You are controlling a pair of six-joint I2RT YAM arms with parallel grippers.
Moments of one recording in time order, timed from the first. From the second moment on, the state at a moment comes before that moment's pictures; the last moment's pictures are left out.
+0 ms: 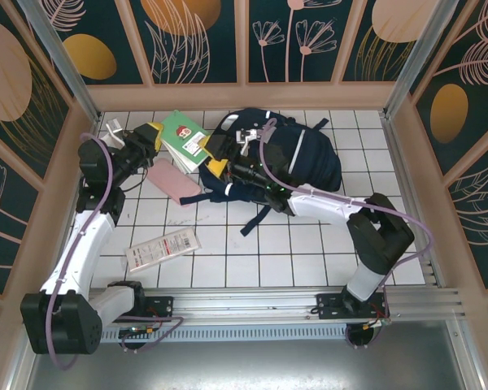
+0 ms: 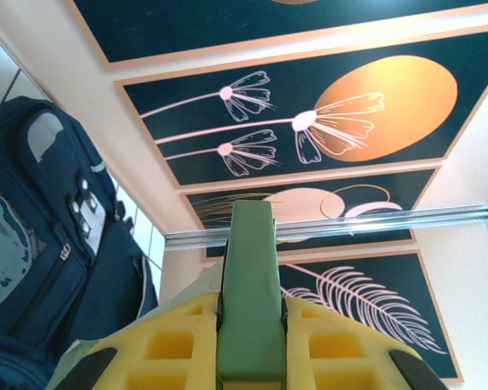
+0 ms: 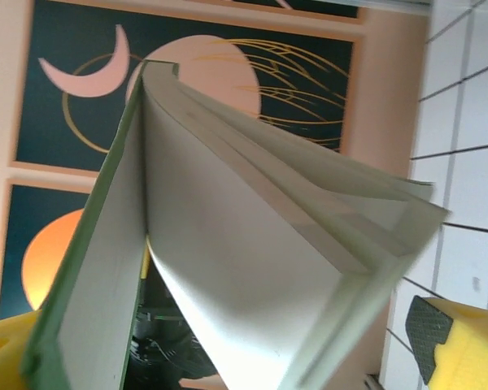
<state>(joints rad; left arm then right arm) -0.03 1.09 0.86 0.22 0.56 -1.45 0.80 1.69 1.06 0.73 -0.38 1.45</state>
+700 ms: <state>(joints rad) -0.04 1.08 0.86 0.22 0.52 -1.50 0.83 1.87 1.09 1.04 -0.37 1.55</state>
